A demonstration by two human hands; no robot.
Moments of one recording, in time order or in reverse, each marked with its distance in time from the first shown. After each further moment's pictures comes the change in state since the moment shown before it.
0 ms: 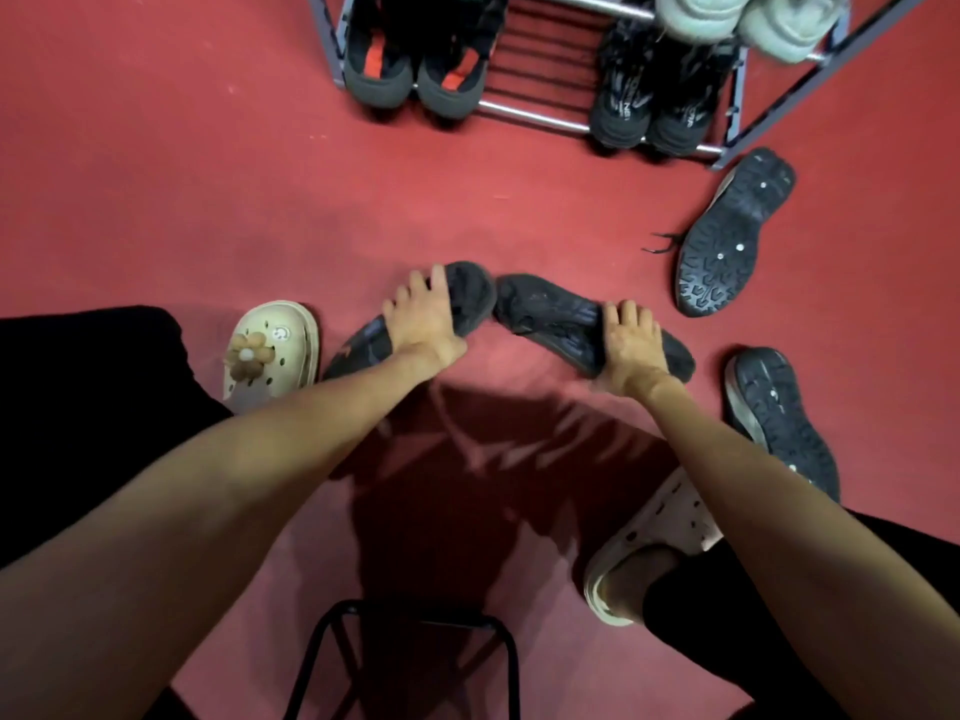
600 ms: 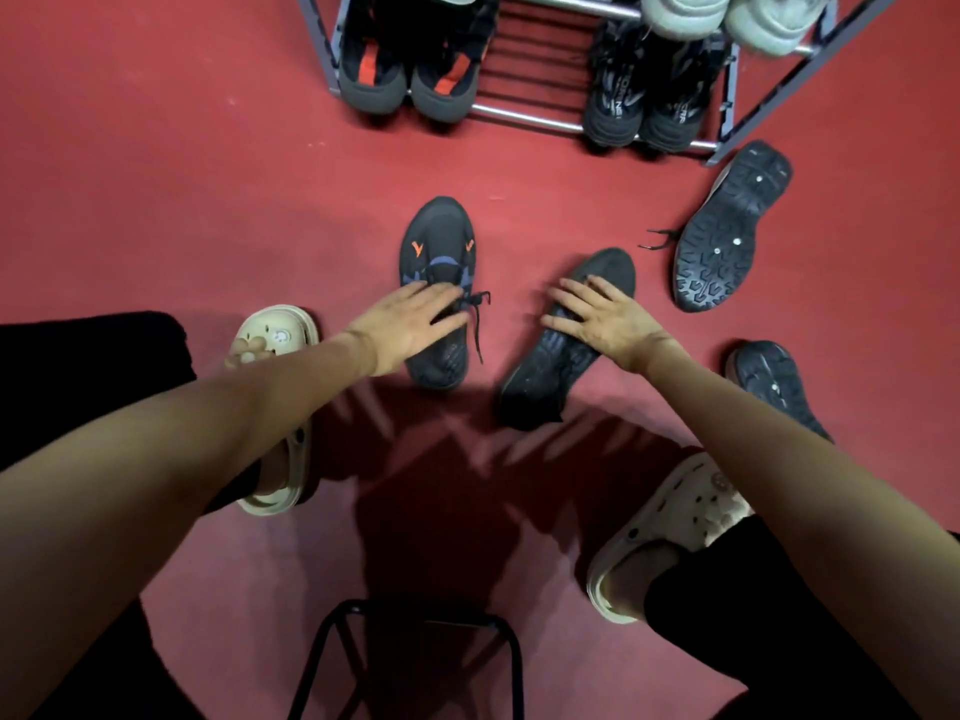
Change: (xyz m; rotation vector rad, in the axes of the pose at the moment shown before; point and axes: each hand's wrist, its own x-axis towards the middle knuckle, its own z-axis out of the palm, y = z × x) left_hand 0.010 -0.052 -0.016 0.759 -0.009 0.872; right_hand 0.027 0.012 -0.014 -0.582 0.100 -0.640
